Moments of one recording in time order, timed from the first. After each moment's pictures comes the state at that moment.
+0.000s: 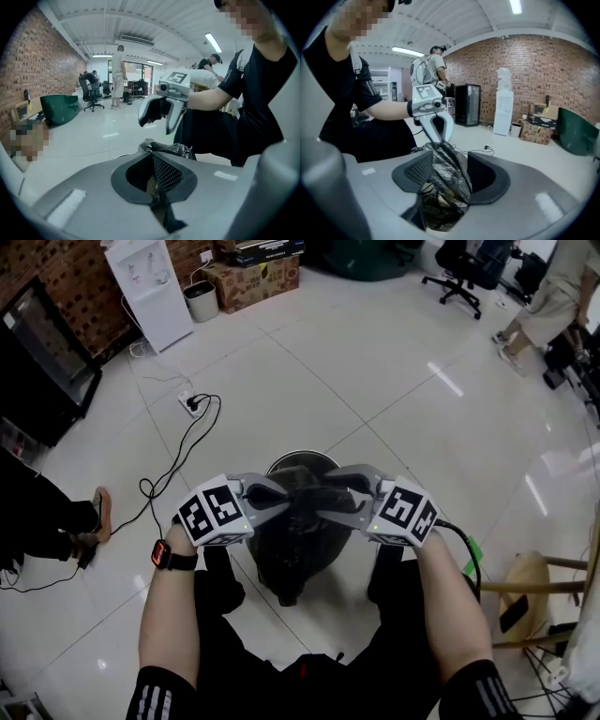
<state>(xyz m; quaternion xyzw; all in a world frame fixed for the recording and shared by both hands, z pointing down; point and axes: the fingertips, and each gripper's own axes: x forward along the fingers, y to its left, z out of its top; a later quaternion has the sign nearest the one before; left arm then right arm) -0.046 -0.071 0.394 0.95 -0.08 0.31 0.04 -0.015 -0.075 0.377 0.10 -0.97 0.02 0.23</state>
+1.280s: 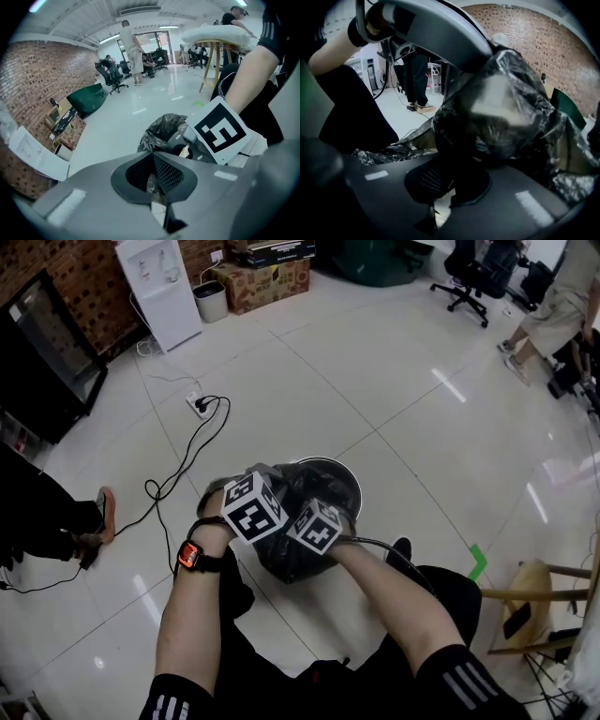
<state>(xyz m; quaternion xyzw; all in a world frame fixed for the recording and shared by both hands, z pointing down) -0.098 -0.140 0.444 0.84 -0.23 0.49 -0.02 -0.130 -0.110 0.563 0.18 -0.90 0.06 0.40</state>
